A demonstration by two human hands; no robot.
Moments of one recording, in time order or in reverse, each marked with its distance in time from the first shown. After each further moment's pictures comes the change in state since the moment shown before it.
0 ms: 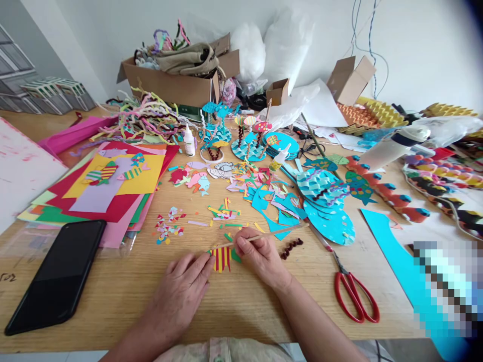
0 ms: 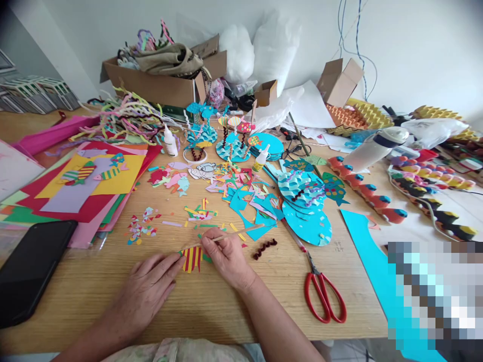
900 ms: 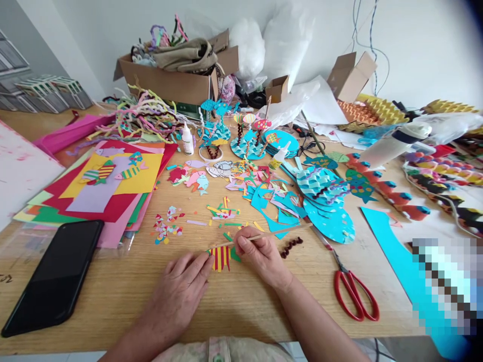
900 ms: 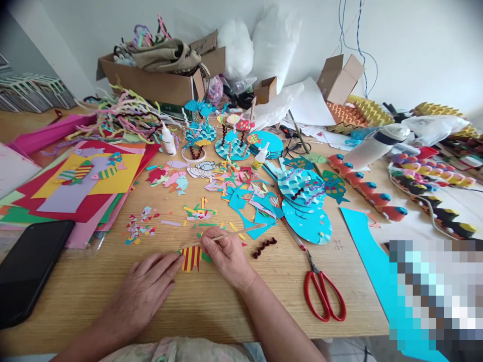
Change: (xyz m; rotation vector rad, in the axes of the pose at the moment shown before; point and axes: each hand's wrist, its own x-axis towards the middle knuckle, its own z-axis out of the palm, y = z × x) left_hand 0.002 0.001 -0.001 -0.006 0.050 -0.013; right_hand -0.002 0.004 -0.001 0.002 -0.006 -0.063
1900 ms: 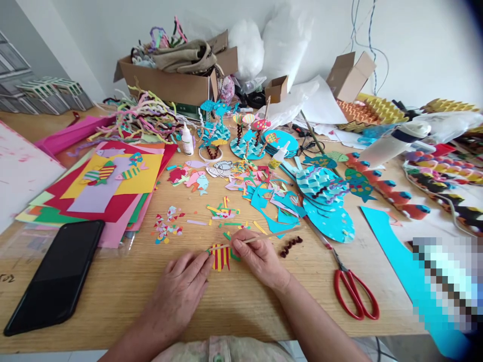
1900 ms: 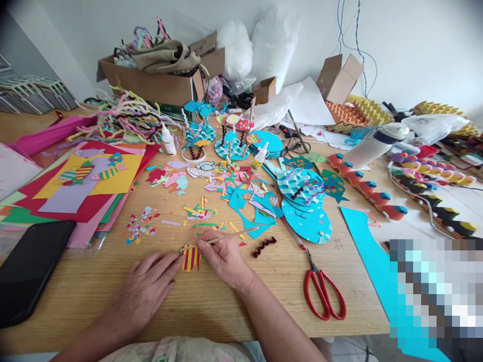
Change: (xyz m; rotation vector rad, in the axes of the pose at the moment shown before) left_hand -0.001 -0.001 0.001 0.008 -0.008 0.015; right_hand 0.001 -0.002 0.002 -0.060 -0.042 0.015
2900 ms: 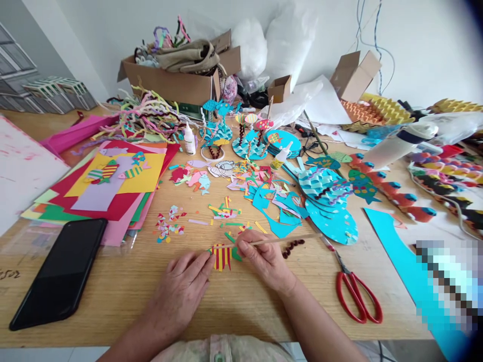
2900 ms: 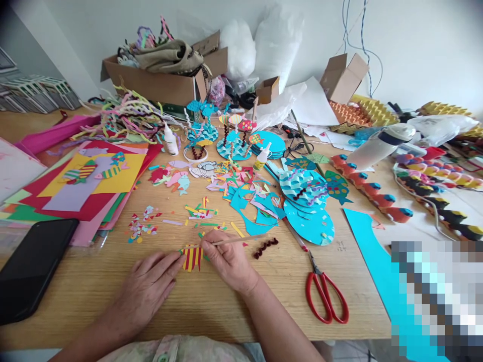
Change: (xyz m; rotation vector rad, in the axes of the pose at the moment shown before) left_hand -0.001 0.000 -0.001 -0.009 -0.044 -0.017; right_hand -0.002 -0.006 -0.005 -0.096 0.008 -0.083
